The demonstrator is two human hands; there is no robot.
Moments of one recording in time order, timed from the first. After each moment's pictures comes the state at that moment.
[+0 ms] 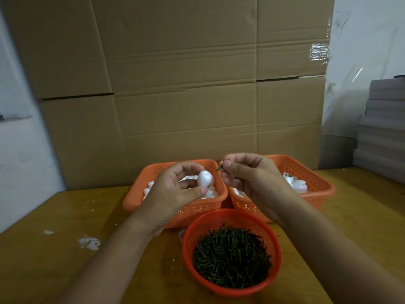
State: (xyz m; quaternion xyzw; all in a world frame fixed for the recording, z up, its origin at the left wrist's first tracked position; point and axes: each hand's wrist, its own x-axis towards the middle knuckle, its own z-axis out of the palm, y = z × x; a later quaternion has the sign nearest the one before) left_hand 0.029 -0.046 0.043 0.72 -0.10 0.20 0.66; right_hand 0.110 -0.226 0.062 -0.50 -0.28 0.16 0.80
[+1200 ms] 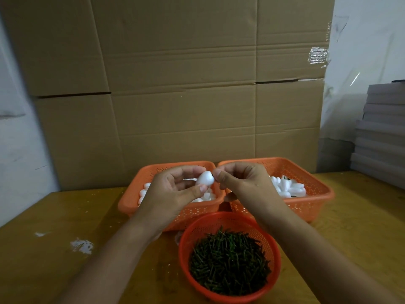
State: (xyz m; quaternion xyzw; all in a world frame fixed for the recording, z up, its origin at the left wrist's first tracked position) left_hand 0.030 -0.048 0.042 0.74 -0.09 0.23 0.63; right_hand 0.101 -0.216 0.053 -0.66 -0.32 0.01 0.68
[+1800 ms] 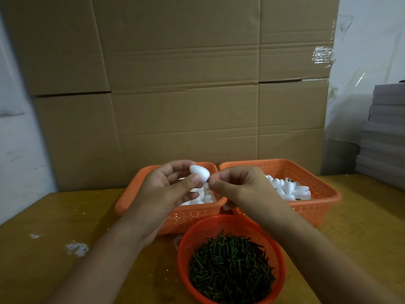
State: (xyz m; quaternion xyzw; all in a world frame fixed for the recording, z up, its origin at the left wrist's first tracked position) left_hand 0.032 -0.043 0.042 0.65 -0.07 0.22 0.73; right_hand 0.099 -0.217 0.052 -0.69 -0.35 0.05 0.63
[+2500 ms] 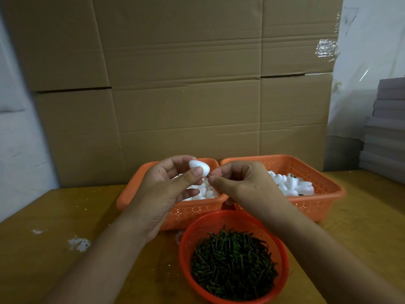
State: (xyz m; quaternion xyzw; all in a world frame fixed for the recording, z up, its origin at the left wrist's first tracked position) left_hand 0.028 -0.047 0.045 0.64 -0.05 0.23 0.73; right_hand 0.100 -0.213 0.048 -0.70 -0.35 0.01 0.62
